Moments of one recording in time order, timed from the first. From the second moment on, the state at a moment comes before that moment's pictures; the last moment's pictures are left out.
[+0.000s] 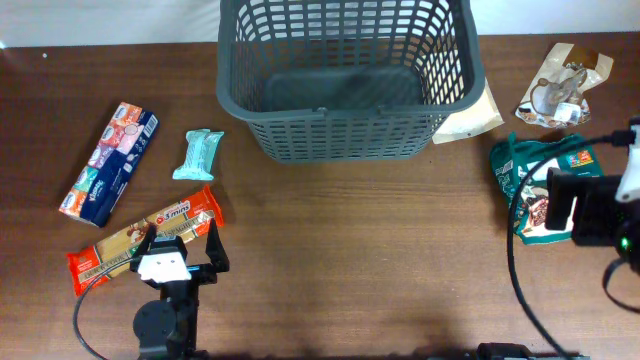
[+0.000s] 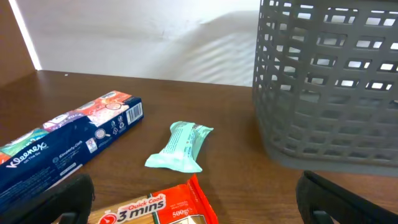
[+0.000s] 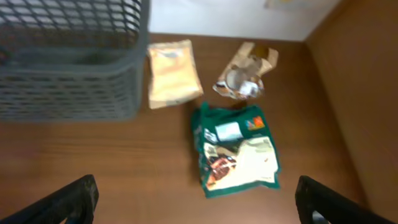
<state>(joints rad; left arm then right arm) 0.06 0.01 0.03 -0.11 -0.01 -0.07 -0.07 1.12 1.91 -1.48 0.10 -0.10</state>
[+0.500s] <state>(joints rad) 0.06 0.01 0.03 -0.11 -0.01 -0.07 -0.07 1.37 1.92 -1.36 0.32 -0.10</state>
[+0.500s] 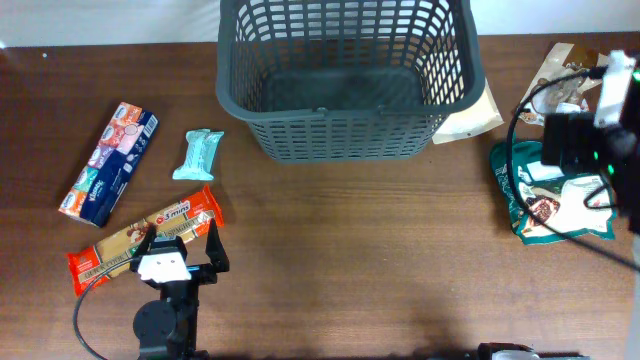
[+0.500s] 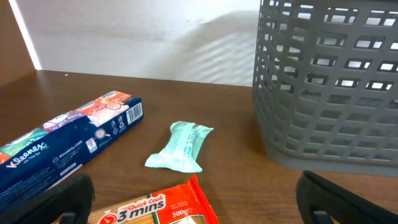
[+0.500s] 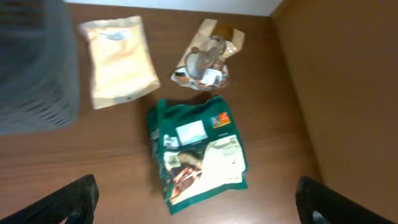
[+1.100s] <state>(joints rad) 0.06 0.01 0.03 -0.11 -0.01 -0.07 -0.08 1.61 1.92 -1.26 0.35 -0.13</state>
